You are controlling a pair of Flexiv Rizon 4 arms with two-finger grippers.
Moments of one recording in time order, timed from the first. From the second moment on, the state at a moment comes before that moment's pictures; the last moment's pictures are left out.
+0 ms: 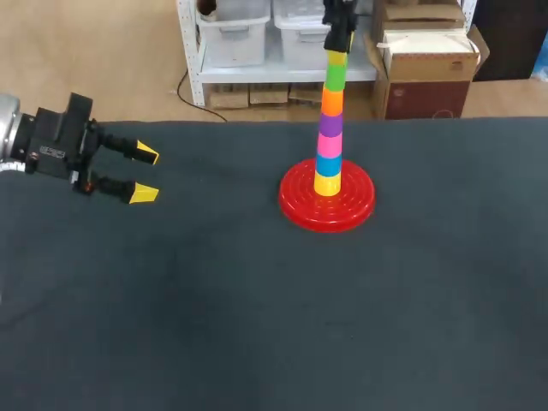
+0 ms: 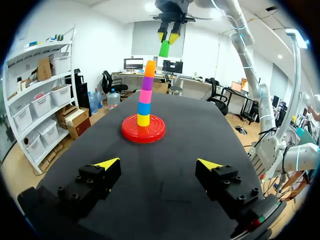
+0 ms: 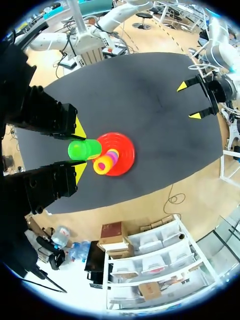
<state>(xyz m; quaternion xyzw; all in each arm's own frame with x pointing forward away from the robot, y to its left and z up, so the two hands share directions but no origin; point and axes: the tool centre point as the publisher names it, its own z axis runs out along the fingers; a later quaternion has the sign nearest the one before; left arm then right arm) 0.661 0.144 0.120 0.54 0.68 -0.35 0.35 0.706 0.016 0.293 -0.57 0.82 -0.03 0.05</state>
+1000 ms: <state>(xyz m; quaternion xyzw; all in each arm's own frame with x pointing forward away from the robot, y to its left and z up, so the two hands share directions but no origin) 0.661 0.144 0.120 0.54 0.68 -0.35 0.35 0.736 0.014 0.282 -0.58 0.81 -0.03 0.04</state>
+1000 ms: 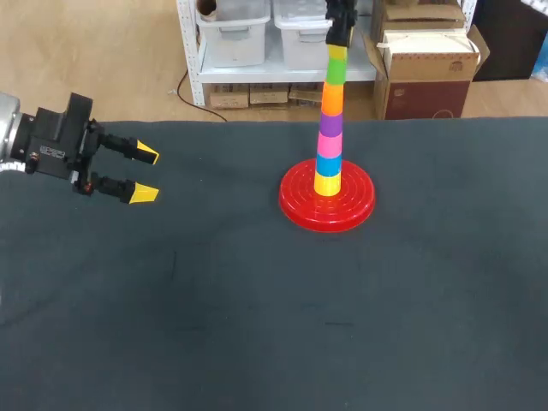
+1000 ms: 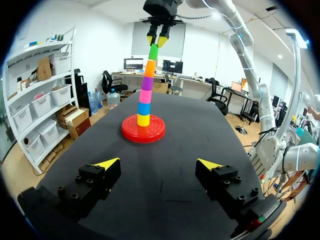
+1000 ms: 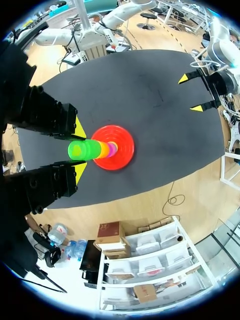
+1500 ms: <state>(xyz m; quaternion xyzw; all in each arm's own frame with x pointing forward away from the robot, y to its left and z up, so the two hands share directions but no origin) 0.661 0.144 0.120 0.54 0.68 -0.35 0.35 0.739 0.020 0.267 -0.59 0.81 -0.02 0.01</state>
